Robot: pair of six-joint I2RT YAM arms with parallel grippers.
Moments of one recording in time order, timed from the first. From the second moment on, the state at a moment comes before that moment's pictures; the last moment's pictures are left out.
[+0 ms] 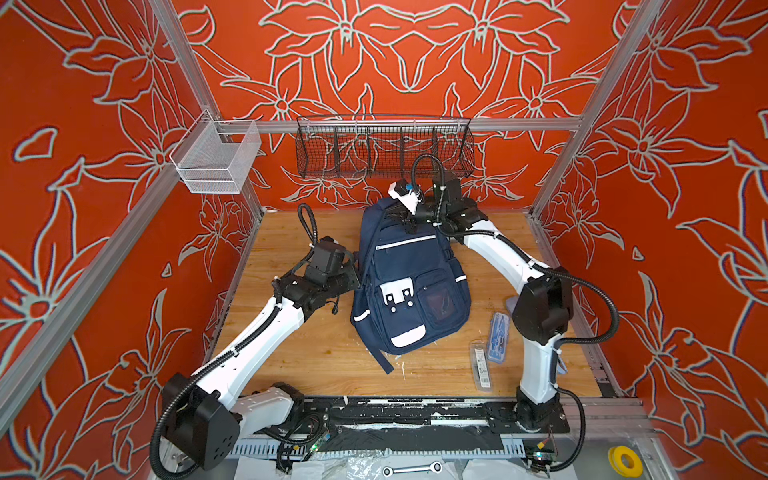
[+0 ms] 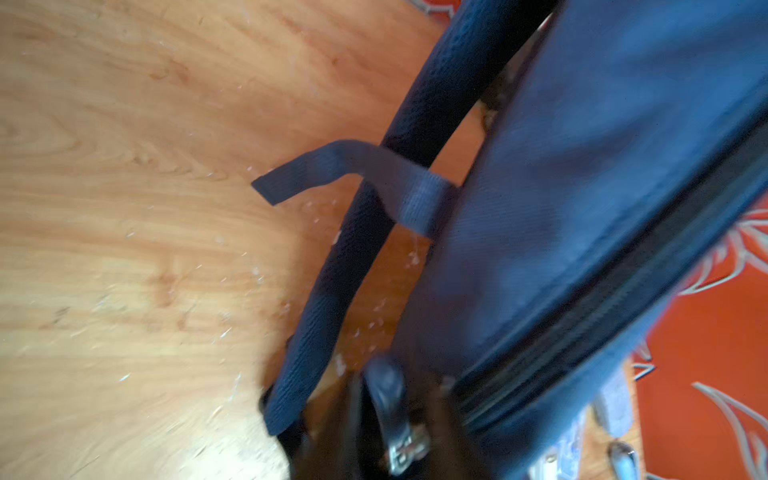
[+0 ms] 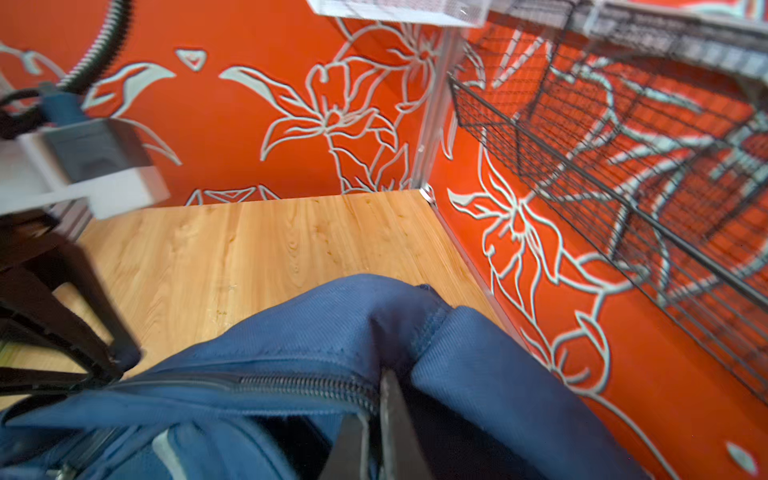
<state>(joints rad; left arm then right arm) -0.41 1.18 1.05 -0.64 -0.03 -0.73 0.45 1.99 1.88 -0.25 -0.81 -0.42</state>
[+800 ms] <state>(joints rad) -0.21 1.53 1.48 -0.85 0.03 -0.25 0.62 1.95 1.72 -0.39 -0.79 -0.19</state>
